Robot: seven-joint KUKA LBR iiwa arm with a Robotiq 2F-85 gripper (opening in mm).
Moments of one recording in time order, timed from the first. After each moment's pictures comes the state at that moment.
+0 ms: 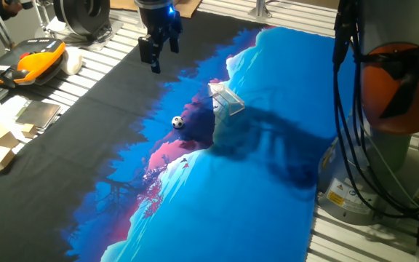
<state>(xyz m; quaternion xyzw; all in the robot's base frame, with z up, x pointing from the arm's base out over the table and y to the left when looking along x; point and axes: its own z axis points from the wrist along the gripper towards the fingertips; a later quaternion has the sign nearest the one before) 0.515 0.001 0.236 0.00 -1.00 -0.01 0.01</state>
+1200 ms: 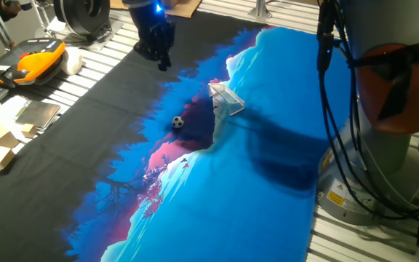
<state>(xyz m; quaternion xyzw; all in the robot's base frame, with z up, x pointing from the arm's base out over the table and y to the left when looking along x) 0.511 0.016 0.232 -0.04 -1.00 0.00 0.07</state>
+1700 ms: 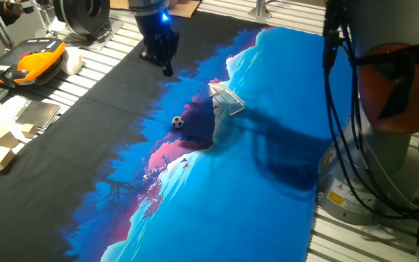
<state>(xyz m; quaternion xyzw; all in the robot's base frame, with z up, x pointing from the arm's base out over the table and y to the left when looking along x) 0.500 0.015 0.214 -0.05 -1.00 0.01 0.05</state>
